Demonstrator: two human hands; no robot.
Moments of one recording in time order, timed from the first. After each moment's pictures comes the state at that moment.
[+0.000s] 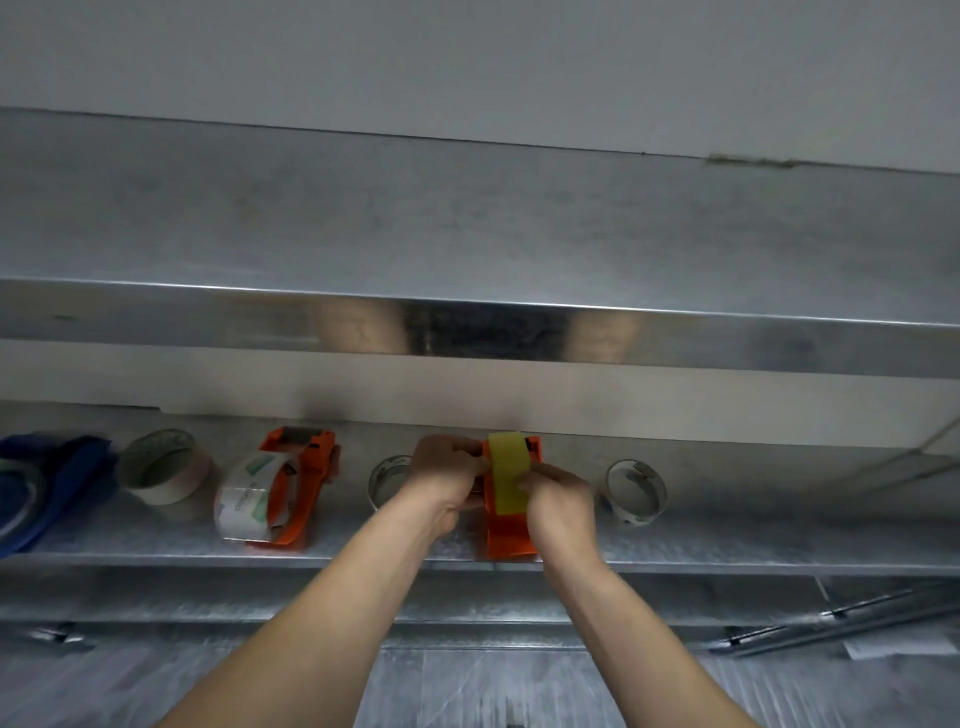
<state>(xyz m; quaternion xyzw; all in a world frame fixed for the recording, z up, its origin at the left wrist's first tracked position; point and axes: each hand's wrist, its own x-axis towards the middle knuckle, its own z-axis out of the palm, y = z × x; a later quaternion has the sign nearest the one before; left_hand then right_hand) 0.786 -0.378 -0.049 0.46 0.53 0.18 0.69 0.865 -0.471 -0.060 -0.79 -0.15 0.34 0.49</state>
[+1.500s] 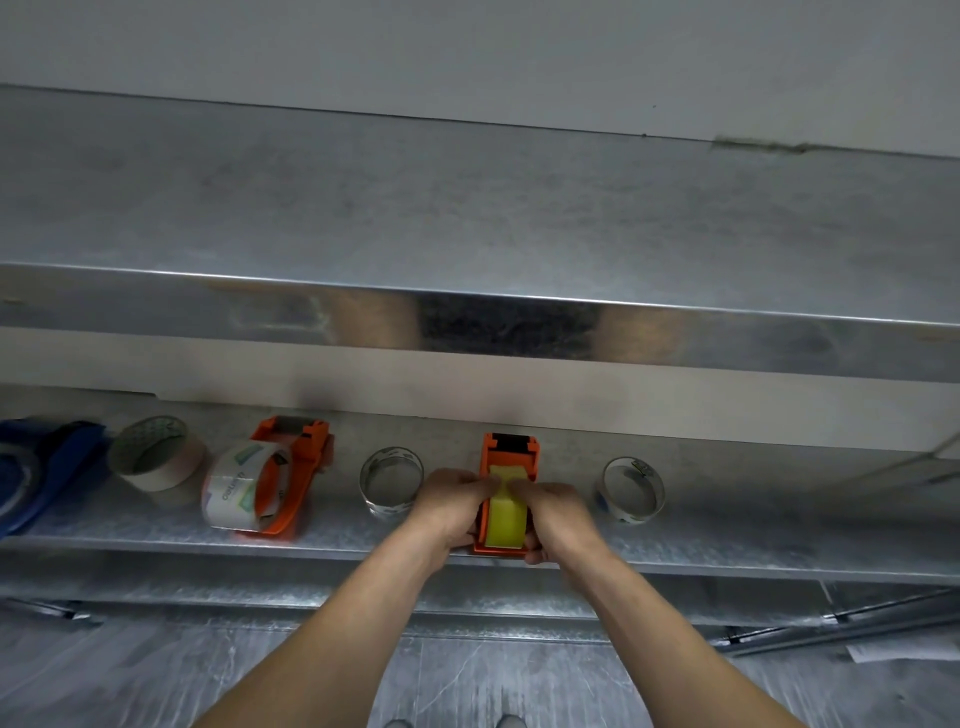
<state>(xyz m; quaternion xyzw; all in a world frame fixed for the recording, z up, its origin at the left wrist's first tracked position) 0.786 -0.401 -0.090 0.50 0.54 0.11 0.67 0.895 -0.481 -0.093 -0.77 -0.20 0.47 0.39</state>
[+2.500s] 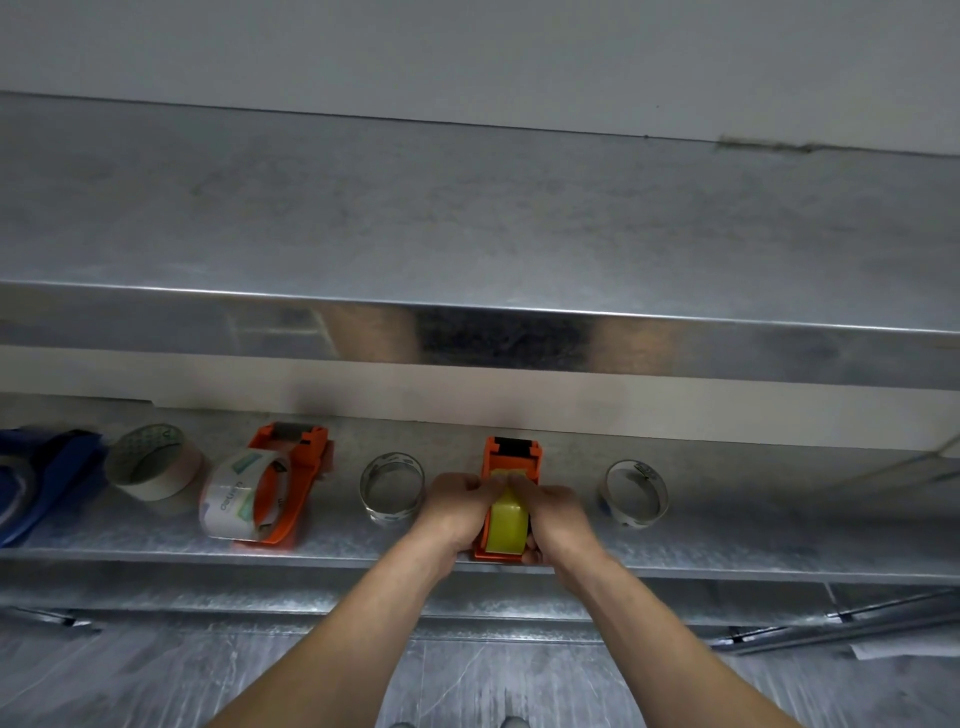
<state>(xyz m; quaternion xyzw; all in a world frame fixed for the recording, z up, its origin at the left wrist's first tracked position) 0.789 -0.404 -0.078 0.52 0.54 0.11 0.65 0.890 -0.473 -0.099 -0.77 -0.19 0.45 0.41</state>
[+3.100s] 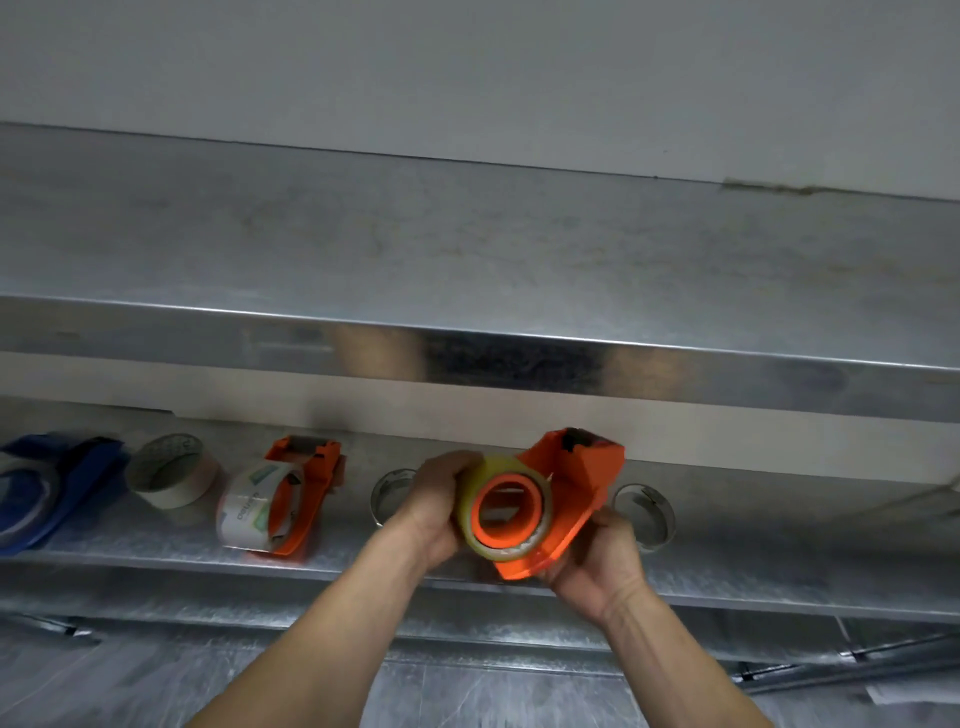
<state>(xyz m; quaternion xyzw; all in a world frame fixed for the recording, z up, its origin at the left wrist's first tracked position) 0.777 -0.383 -0.045 0.31 0.48 0.22 0.79 0.903 -0.493 -0.077 -0.41 0.02 0.62 0.67</state>
